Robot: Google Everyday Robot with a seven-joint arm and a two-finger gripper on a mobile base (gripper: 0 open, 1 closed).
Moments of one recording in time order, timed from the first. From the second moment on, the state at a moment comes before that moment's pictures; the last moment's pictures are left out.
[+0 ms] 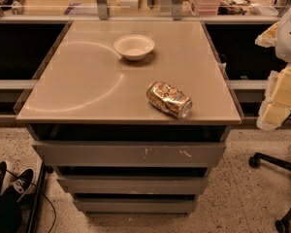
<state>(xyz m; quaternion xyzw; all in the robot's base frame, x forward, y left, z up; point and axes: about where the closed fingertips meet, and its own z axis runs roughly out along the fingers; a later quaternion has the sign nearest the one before) 0.438 -0.217 0.976 -0.60 0.78 -0.03 0.16</state>
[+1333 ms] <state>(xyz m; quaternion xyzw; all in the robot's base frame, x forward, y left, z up) 0.414 -0.206 0.912 -0.59 0.79 0.02 0.17</state>
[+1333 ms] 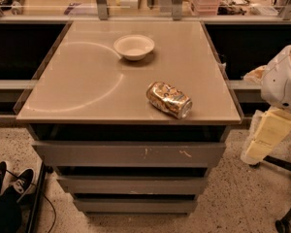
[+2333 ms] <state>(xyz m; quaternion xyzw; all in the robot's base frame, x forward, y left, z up) 0.317 -0.182 0.869 -0.54 0.79 0.02 0.28</state>
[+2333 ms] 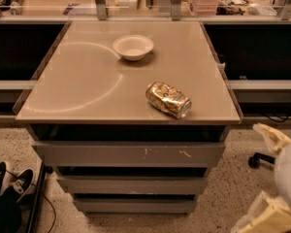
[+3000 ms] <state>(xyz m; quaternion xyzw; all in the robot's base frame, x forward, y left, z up) 0.283 -0.177 0.809 -0.50 0.80 -0.01 0.34</state>
